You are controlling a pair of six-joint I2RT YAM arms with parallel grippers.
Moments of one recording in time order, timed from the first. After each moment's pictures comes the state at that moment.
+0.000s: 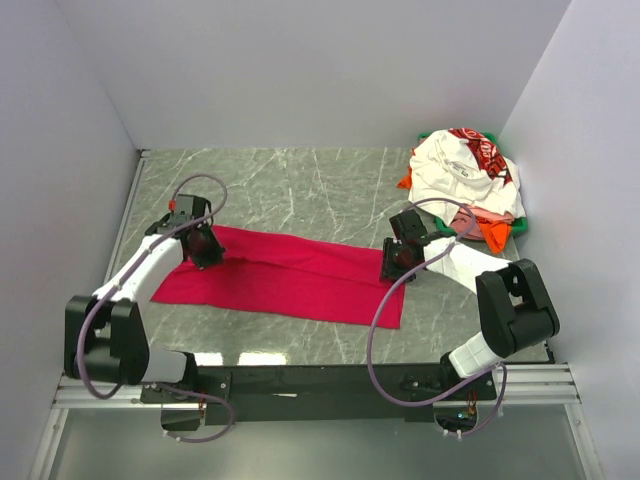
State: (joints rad) left arm -0.11 1.37 0.92 -0.62 -0.01 -0.66; right arm 0.35 1.53 0.82 -0.46 -0.03 0.49
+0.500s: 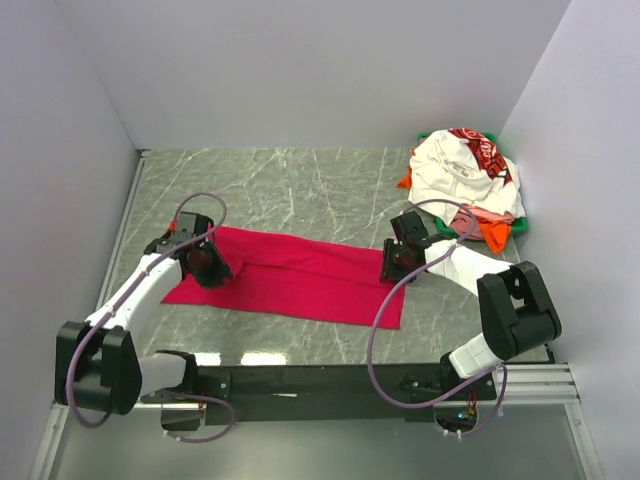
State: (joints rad) left arm -0.16 1.23 0.79 -0.69 0.05 -0.75; right arm 0.35 1.51 0.79 -0.43 -0.03 0.49
